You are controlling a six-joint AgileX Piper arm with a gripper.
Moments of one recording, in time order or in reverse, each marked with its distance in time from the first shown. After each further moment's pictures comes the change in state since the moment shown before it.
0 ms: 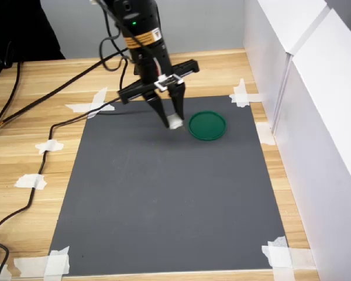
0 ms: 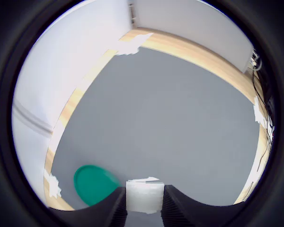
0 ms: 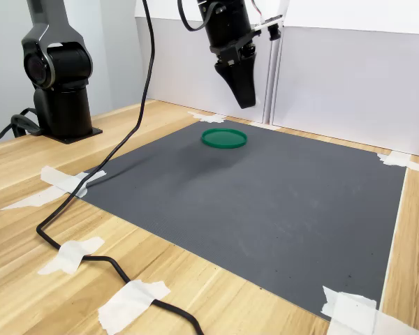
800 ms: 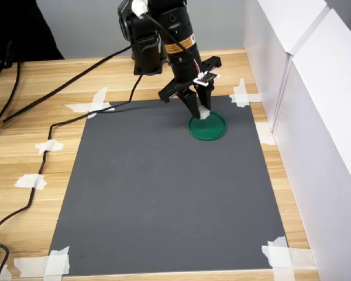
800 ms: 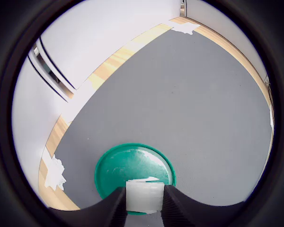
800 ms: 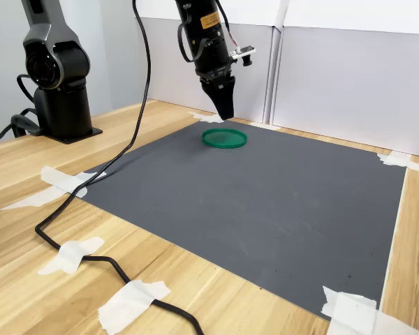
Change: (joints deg) arm 10.7 0.8 10.4 1.5 -9.5 -0.6
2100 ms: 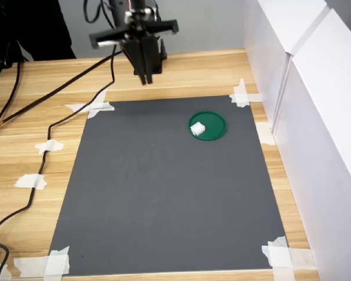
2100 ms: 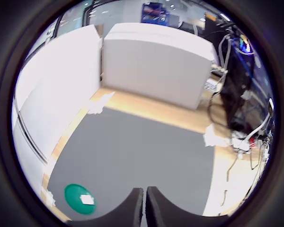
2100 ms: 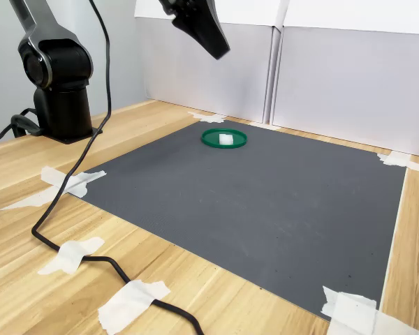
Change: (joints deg) arm -23.1 -29.7 3.1 0.2 -4.6 -2.4
